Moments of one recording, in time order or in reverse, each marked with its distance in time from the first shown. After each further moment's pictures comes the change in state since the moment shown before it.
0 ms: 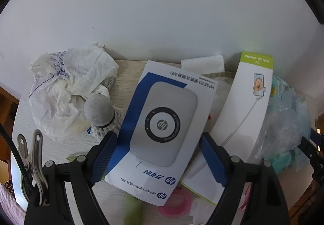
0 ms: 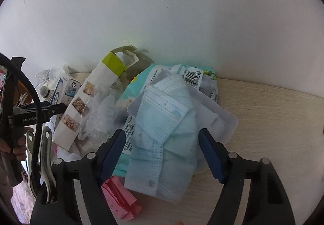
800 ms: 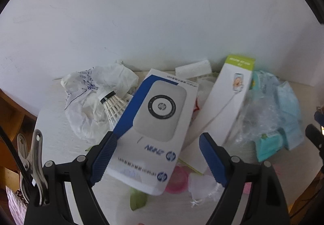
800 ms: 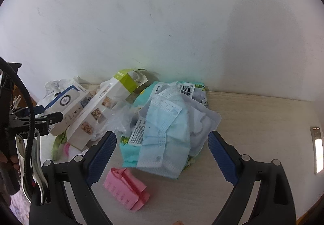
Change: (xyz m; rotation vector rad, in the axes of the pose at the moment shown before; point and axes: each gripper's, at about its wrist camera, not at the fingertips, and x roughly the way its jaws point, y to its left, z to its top) left arm -0.057 -0.021 -0.020 0.077 -0.082 0.080; right arm -0.054 0.015 -0.015 -0.003 -0.107 -0.046
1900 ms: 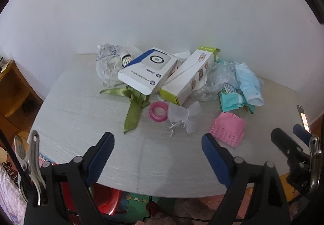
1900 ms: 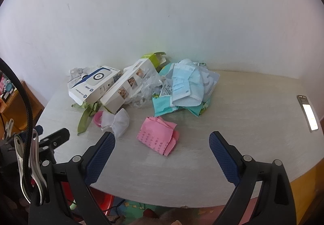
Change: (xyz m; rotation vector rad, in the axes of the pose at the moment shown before) left arm -0.119 -0.014 -0.129 -0.125 -0.121 -0.037; right arm -0.099 0.057 -0.083 0.054 -0.059 -0.037
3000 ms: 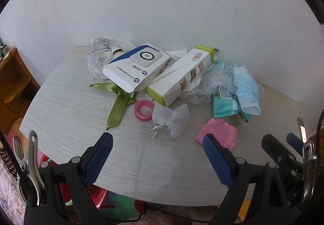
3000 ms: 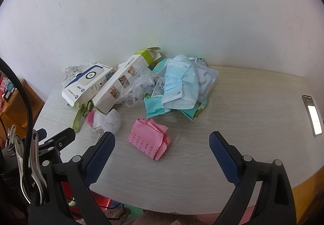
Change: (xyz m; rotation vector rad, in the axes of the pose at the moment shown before) left arm 0.011 -0.029 0.004 -0.075 0.026 0.006; right arm 0.018 -0.020 0.013 0.013 0.068 0.033
